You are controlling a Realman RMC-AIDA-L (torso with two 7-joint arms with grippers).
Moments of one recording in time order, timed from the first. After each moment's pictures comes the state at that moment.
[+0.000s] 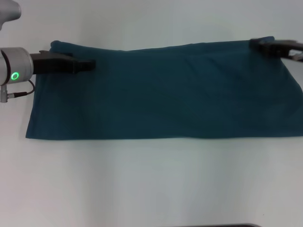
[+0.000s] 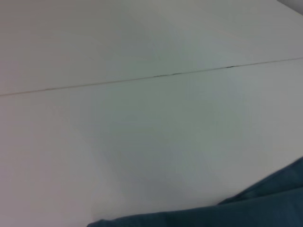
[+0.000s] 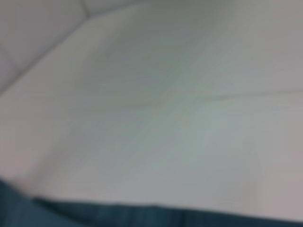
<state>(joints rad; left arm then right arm) -0.59 -2.16 -2.30 -0.77 -0.86 0.95 -1.96 0.46 2.05 -0.82 -0.67 -1.90 -1.02 1.82</state>
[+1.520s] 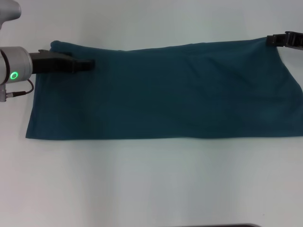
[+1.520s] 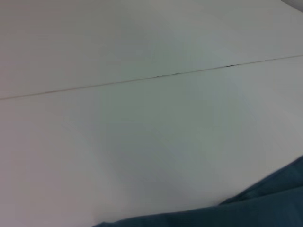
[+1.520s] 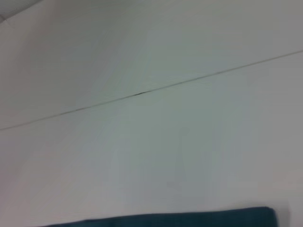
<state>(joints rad) -0.59 -2.16 -2.30 -0.77 -0.85 0.95 -1.95 0.57 2.00 -0.65 -0.69 -2.27 -1.03 2.20</state>
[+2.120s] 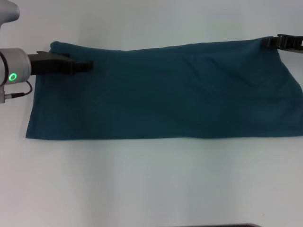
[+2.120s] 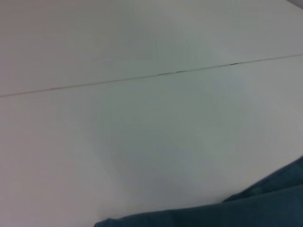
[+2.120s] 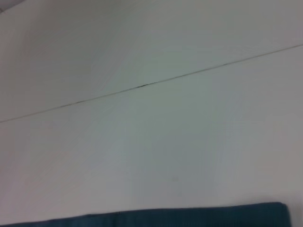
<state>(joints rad) -0.58 -2.16 -2.30 -0.77 -0.85 0.94 -1.95 0.58 2.02 -0.67 -0.66 -2.27 -0.99 2.20</state>
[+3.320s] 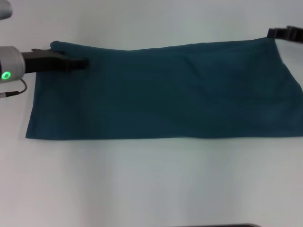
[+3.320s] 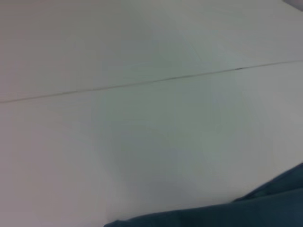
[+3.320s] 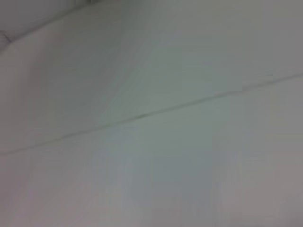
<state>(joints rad) -0.56 -2.16 -2.30 -0.82 -0.86 0.98 -1.96 0.54 2.01 -0.65 -0.68 -2.15 -0.99 2.11</state>
